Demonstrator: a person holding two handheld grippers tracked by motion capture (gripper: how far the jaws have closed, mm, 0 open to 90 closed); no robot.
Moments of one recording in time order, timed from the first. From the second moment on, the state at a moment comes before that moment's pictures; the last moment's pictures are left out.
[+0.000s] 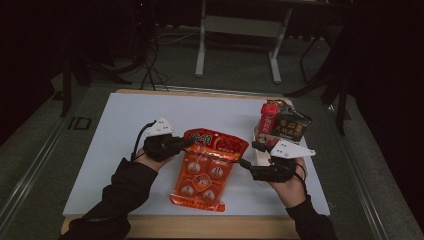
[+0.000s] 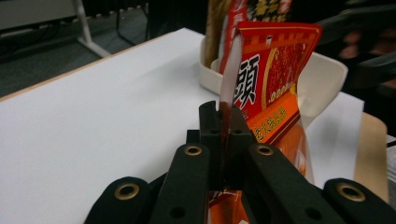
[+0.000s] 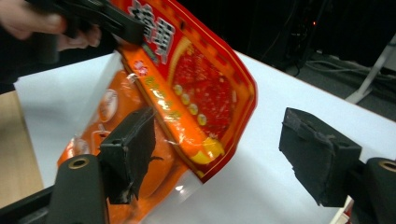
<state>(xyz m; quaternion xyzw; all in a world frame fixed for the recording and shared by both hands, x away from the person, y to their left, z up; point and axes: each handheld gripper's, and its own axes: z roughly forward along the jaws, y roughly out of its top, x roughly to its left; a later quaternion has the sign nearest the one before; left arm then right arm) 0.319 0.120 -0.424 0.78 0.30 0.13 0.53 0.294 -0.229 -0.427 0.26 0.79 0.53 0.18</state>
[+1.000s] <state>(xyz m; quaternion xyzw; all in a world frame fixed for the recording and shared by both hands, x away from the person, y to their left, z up) 0.300 0.131 -0.411 0.77 0.26 0.09 0.57 0.287 -0.210 -0.418 0.23 0.80 0.55 0.07</state>
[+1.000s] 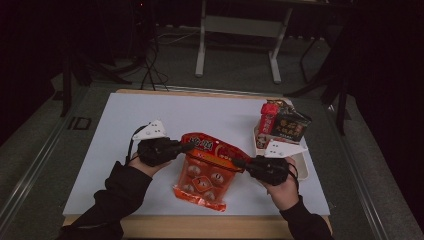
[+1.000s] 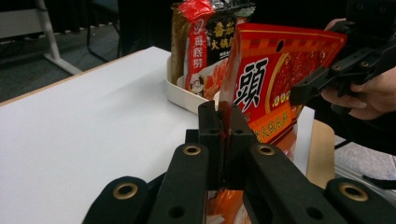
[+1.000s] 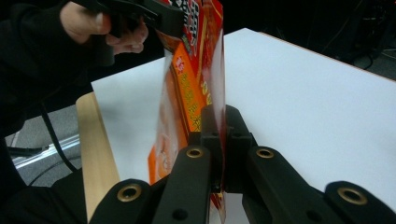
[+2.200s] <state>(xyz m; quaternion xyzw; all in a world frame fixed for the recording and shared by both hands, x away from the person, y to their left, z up) 0.293 0.141 -0.438 0.75 0.27 0.08 0.60 0.281 -0.223 -0.352 0.20 0.77 0.59 0.12</state>
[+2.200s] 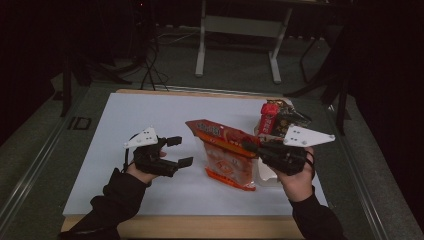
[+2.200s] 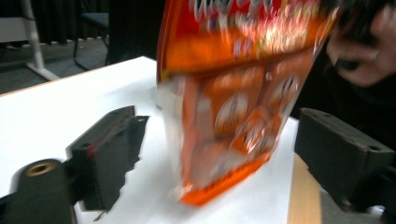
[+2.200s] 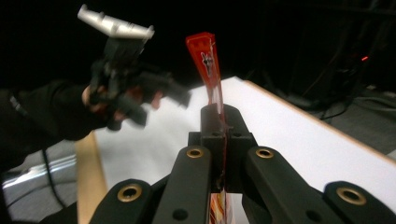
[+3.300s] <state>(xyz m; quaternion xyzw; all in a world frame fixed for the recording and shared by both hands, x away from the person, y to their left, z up) 0.255 0.138 -0.487 0.76 0.27 0.07 0.58 0.298 -0.316 -0.290 0.26 0.71 0.61 0.22</state>
